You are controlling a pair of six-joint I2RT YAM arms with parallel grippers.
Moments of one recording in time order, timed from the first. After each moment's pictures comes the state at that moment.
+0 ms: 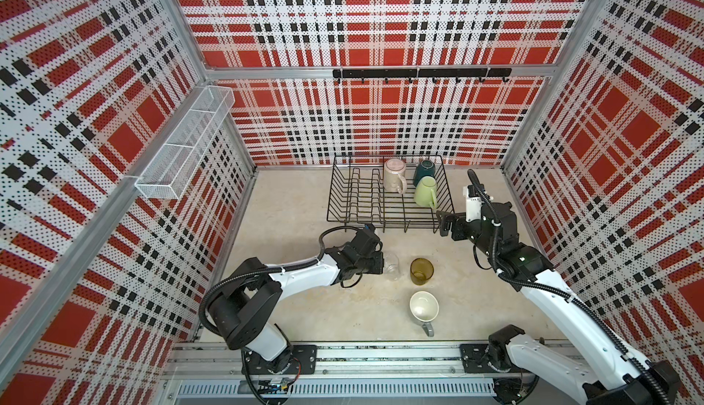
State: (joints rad) left arm -0.80 1.56 0.82 -0.13 0.04 -0.65; right arm 0.40 0.97 0.87 -0.33 0.12 0.20
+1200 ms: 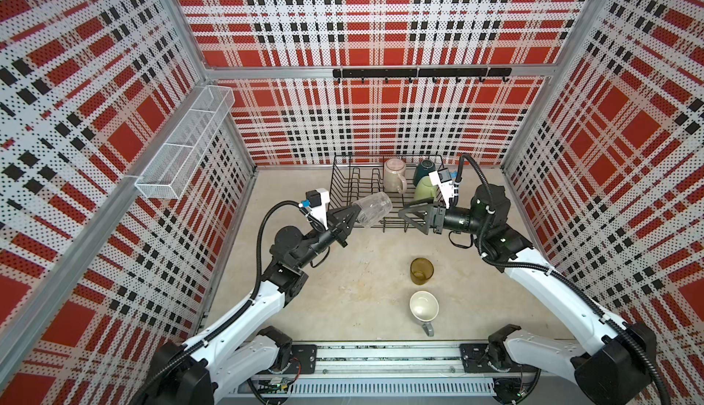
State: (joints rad) left arm -0.49 1.02 0.58 0.68 0.40 -0.52; right arm 0.46 1.16 0.96 0.17 -0.87 0.69
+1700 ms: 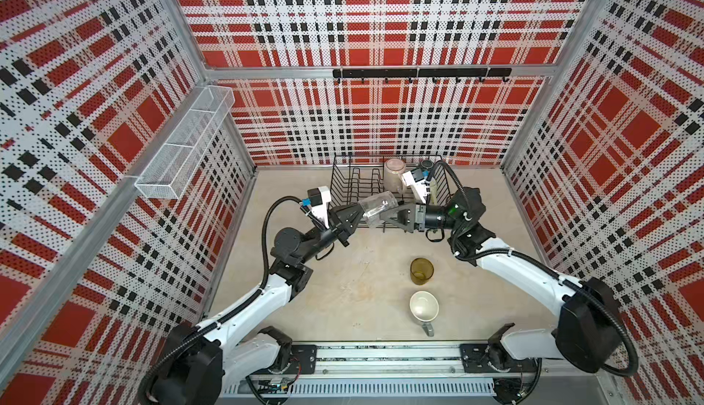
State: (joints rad) left arm -0.49 1.11 0.57 0.93 0.51 -0.59; right arm 0.57 1.39 0.97 0.69 -0.99 1.07
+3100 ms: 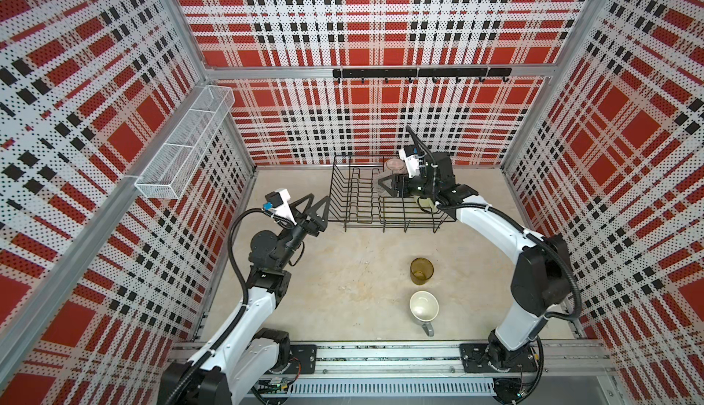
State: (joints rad) left arm -0.16 0.91 0.47 0.65 0.28 -0.56; right arm 0.46 1.80 1.51 -0.18 -0.35 0.28
